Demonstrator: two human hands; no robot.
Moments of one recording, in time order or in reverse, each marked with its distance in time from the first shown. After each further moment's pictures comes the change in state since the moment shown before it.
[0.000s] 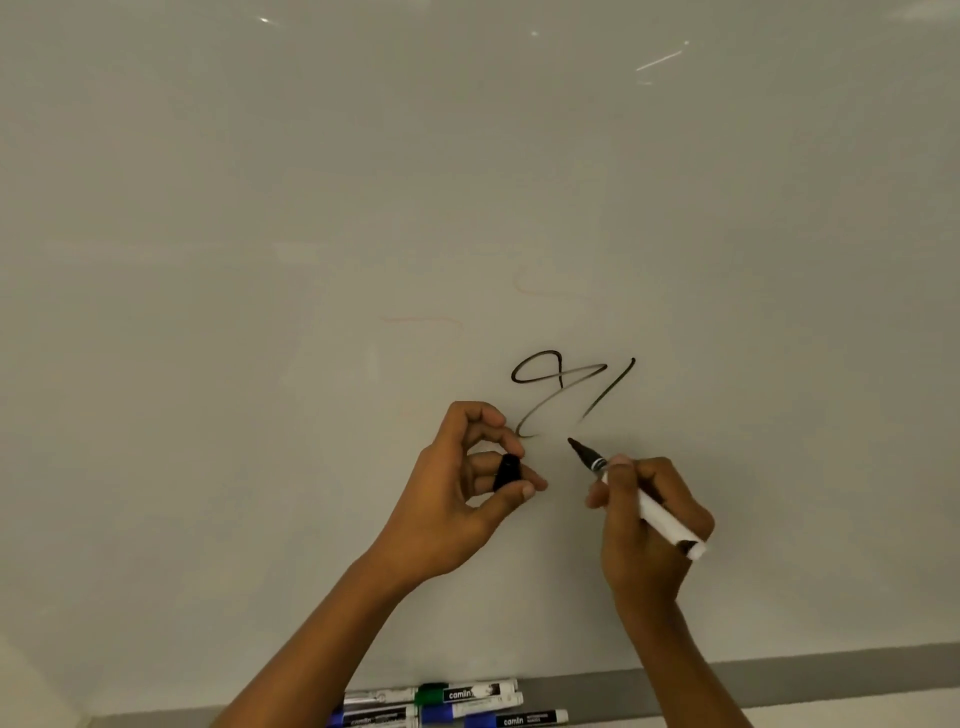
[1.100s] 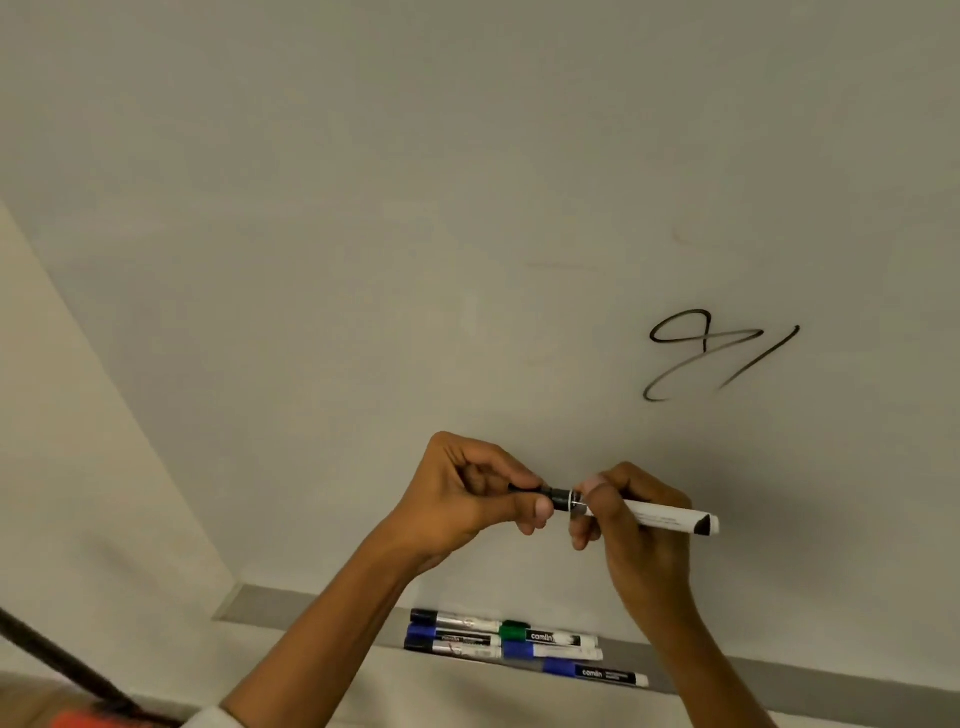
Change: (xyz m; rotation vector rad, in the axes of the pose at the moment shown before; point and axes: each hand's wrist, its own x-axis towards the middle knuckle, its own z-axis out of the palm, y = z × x) left_hand -0.068 -0.005 -0.062 -0.236 0.131 -0.221; right_hand -0.061 -0.034 0.047 0.378 -0.541 0.387
